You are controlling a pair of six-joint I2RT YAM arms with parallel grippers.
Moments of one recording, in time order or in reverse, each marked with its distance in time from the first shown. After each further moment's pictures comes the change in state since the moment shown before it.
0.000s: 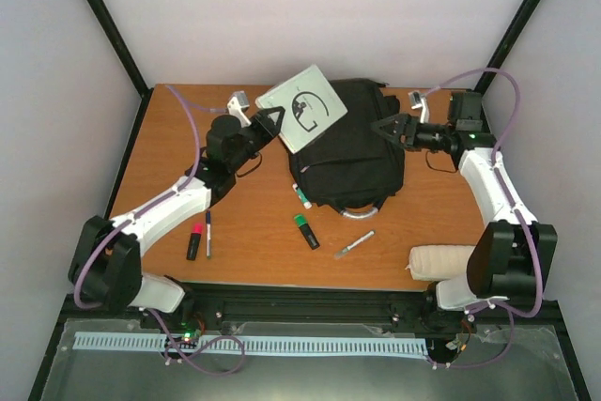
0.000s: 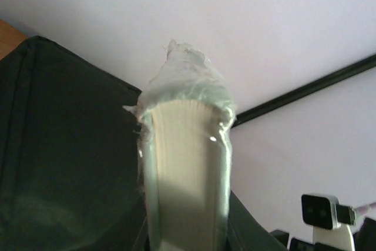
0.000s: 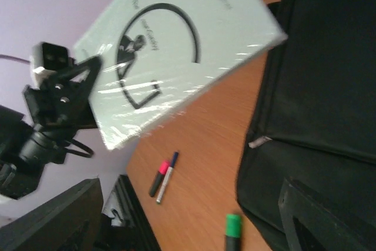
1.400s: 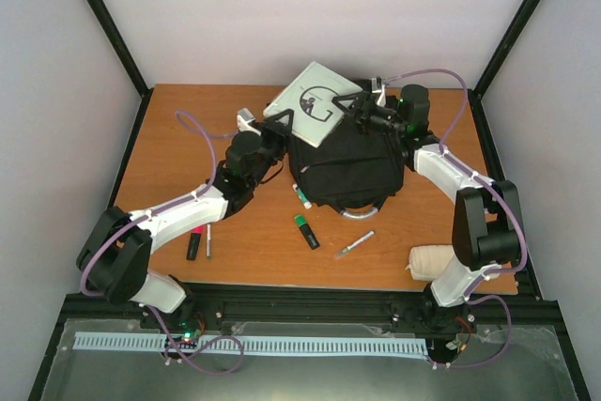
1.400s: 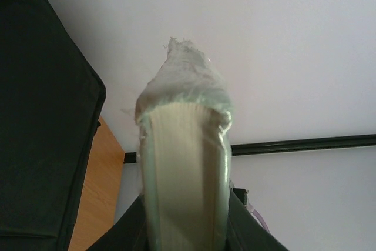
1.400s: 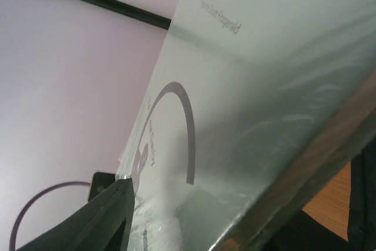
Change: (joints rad) left arm -0.163 0.089 -0.054 0.239 -0.316 -0.466; right arm 0.307 0.217 -0.047 0.886 0.254 0.828
